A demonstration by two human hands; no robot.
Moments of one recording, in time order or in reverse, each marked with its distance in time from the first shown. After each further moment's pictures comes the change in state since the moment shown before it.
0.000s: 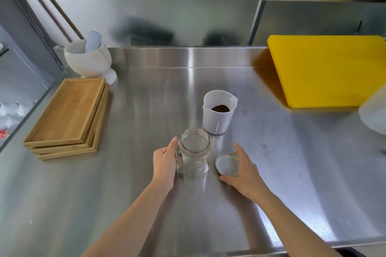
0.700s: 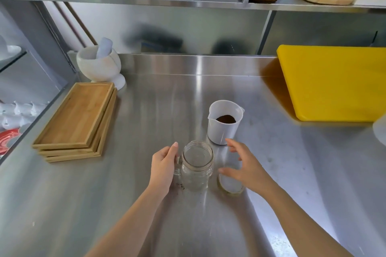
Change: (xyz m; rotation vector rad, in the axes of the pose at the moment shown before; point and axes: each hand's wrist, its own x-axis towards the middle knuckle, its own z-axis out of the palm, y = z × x) left_hand 0.013 0.007 -0.008 0.054 -0.011 0.105; right_hand 0.034 -0.026 -0.023 0.086 -0.084 -0.216
